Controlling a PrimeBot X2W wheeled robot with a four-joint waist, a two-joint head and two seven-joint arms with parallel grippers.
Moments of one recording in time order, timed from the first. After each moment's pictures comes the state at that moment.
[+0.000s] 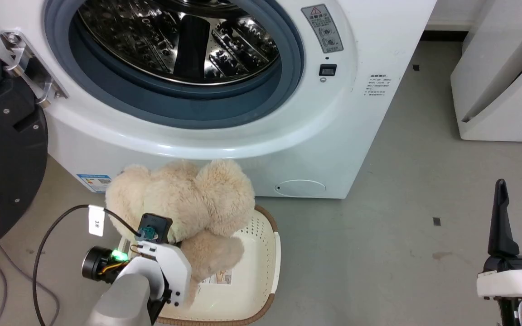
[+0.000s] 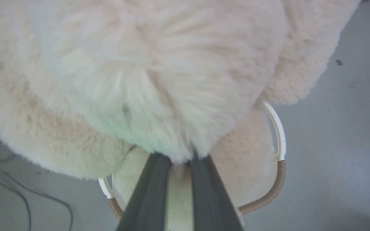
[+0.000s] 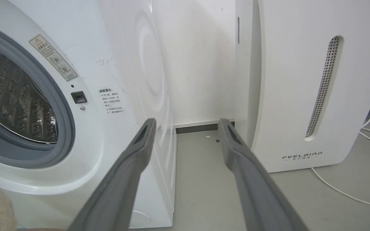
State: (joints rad) left arm -0.65 0.14 -0.43 1.25 -0.25 -0.11 -0.25; right arm -0.08 -0.05 -0.23 0.03 0.18 0.13 -0.26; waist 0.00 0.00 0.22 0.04
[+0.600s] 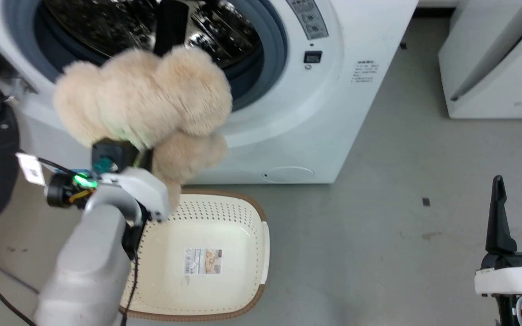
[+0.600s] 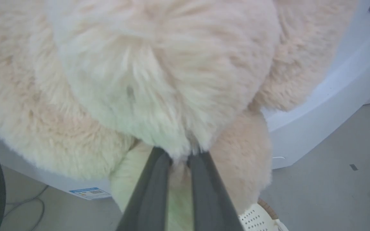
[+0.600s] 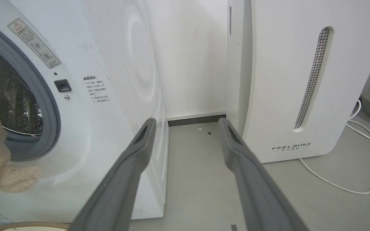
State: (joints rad) left arm -0.71 0.22 -0.29 0.88 -0.28 -0.02 -0.25; right arm -0.09 -0.05 -0.22 0.02 0.17 0.13 -0.26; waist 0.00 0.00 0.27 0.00
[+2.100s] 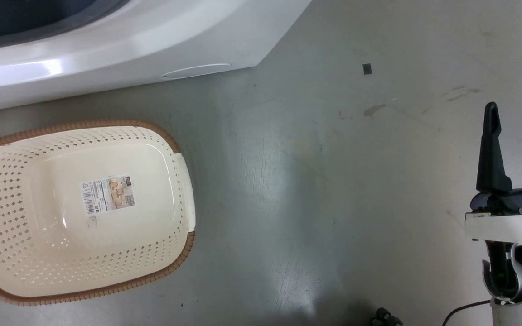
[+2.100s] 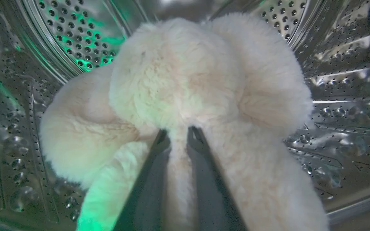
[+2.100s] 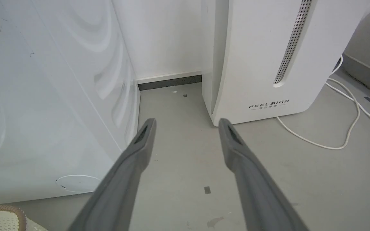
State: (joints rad) left arm -1.39 0.46 -0.15 0.97 -0.23 0.01 -0.26; right arm -0.29 -0.05 -0.14 -0.01 0.27 0.13 -0.26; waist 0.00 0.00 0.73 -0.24
